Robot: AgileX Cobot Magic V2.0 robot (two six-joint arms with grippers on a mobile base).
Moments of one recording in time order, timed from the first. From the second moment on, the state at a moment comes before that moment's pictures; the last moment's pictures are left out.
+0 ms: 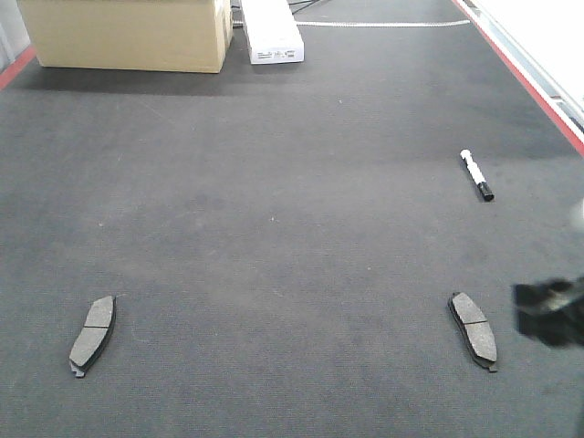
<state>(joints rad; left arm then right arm) -0.14 0.26 -0.45 0.08 0.71 -0.11 0.09 0.83 -0.58 0.07 0.53 -0.05</state>
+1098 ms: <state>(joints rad) -0.14 0.26 -0.45 0.08 0.71 -0.11 0.09 0.18 -0.30 0.16 0.42 -0.08</state>
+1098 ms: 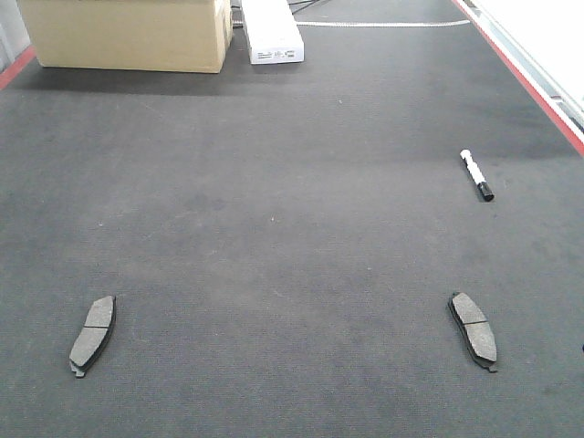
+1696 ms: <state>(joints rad) -0.14 0.26 -0.45 0.08 0.71 -0.11 0.09 0.18 -0.30 0.16 0.42 -0.08</state>
